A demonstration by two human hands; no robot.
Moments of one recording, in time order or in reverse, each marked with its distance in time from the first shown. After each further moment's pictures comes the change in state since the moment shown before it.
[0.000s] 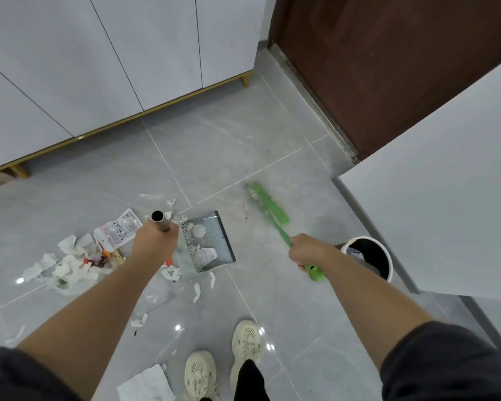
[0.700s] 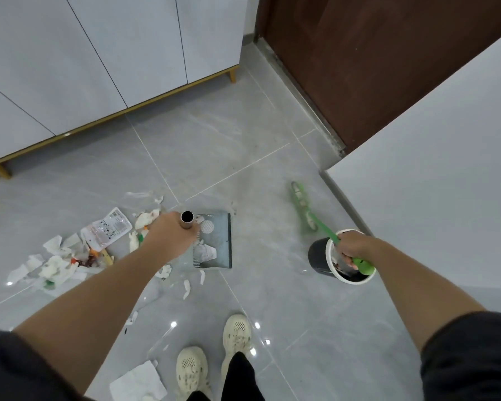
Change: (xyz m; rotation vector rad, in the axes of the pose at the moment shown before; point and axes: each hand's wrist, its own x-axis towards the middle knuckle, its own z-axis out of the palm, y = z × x) left_hand -0.030 0.050 0.033 0.157 -0.150 0.178; right_hand 0.001 0.133 -0.059 0.125 0.053 0.163
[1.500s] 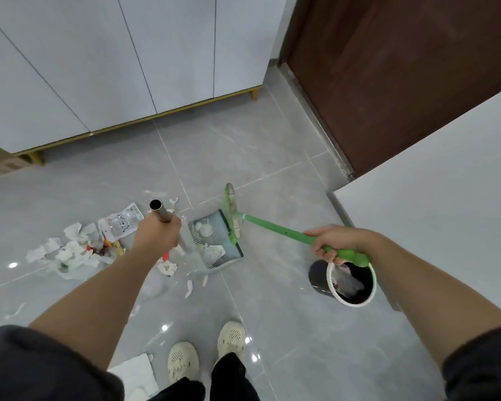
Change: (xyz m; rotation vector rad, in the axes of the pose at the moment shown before) left_hand -0.025 -0.034 -0.045 -0.325 0.186 -0.177; right_hand -0.089 -0.079 -0.018 0.365 -0.356 -0.196
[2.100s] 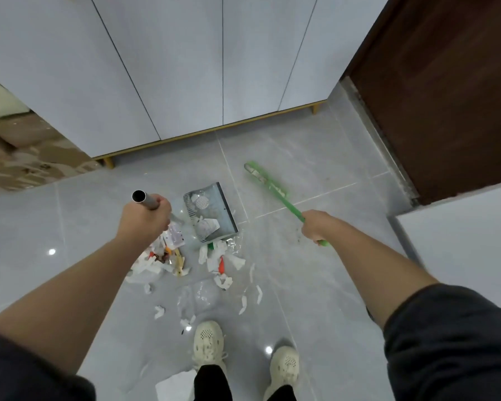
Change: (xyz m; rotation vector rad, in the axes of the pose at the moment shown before) left_hand 0.107 -0.056 -0.208 -0.033 0.160 0.049; right_hand 0.119 -0.205 0.171 -0.826 0.395 -0.017
